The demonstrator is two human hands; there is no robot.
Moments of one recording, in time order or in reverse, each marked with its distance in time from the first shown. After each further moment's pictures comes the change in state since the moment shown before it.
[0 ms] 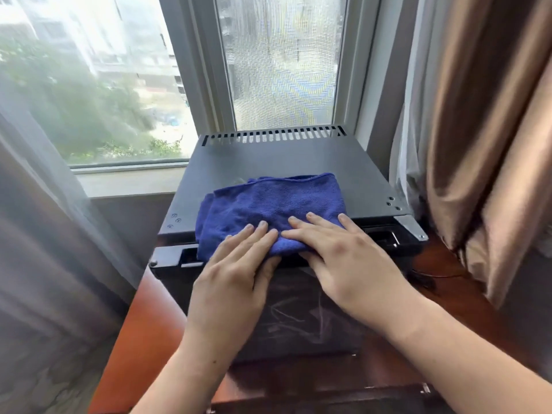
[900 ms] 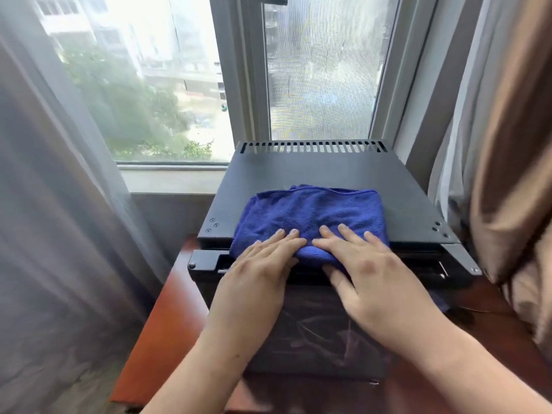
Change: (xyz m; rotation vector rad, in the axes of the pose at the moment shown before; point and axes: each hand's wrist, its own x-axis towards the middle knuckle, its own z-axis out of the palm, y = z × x) left_hand 0.015 -0.022 -0.001 -0.009 -0.097 -0.044; right_hand 0.013 -0.004 0.007 0.008 -0.003 -0.020
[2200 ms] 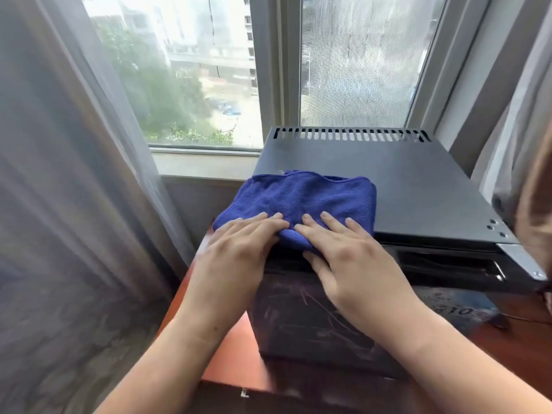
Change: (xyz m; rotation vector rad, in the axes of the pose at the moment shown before) left_hand -0.011 -0.046 -0.056 0.113 0.033 -0.029; right_hand 0.033 -0.060 0.024 0.040 -0.046 -0.078
